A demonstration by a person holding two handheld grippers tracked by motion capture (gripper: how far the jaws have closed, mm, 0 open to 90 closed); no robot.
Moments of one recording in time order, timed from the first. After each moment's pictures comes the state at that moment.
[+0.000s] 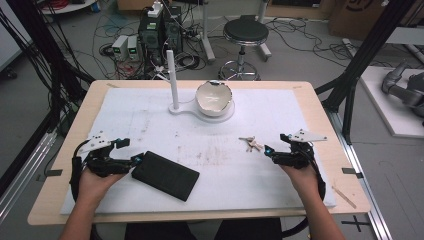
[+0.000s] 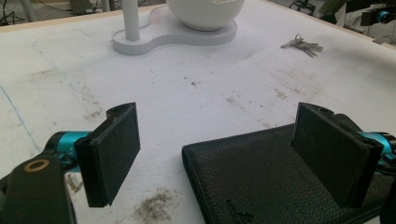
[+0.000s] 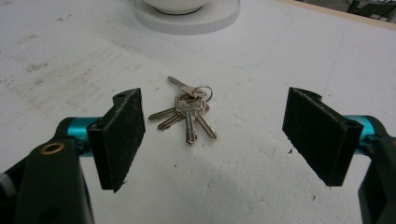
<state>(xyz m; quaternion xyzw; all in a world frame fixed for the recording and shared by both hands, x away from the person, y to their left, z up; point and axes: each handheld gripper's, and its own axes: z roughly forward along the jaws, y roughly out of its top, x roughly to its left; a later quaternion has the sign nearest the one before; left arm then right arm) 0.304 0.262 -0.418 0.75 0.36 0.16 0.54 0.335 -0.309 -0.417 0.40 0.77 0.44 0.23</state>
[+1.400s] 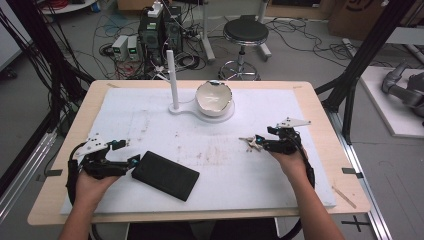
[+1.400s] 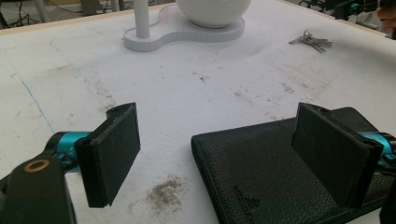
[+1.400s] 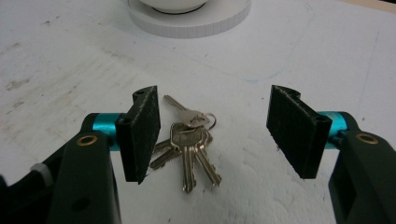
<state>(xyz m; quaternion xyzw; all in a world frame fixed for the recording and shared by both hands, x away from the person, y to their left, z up) 0.298 0.269 -0.418 0.75 0.37 0.18 0.52 0.382 -0.285 -0.420 0.41 0.79 0.42 0.19</state>
